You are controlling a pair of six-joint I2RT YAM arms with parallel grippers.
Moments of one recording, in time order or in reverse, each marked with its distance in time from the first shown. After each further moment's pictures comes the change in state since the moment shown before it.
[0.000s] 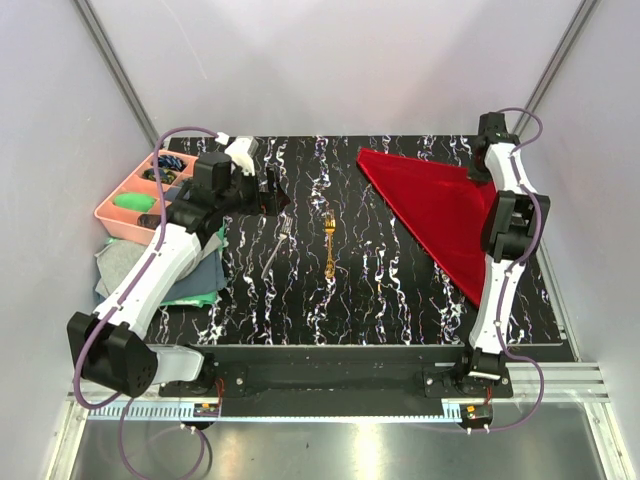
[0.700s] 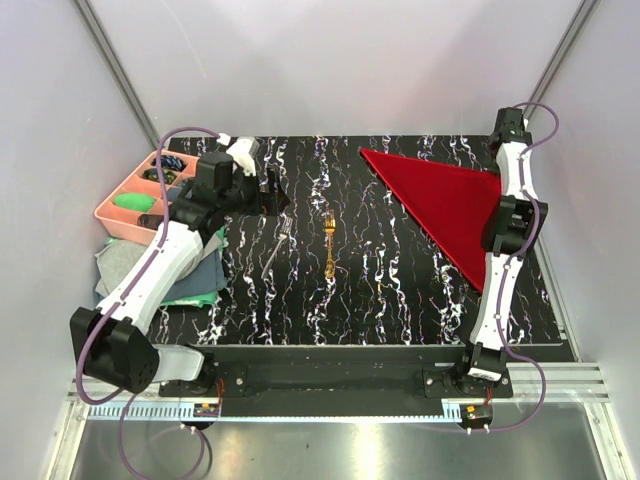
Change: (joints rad) left arm 0.003 0.021 0.000 -0.001 -0.003 0.001; right arm -0.078 0.259 0.406 -0.047 0.075 -0.018
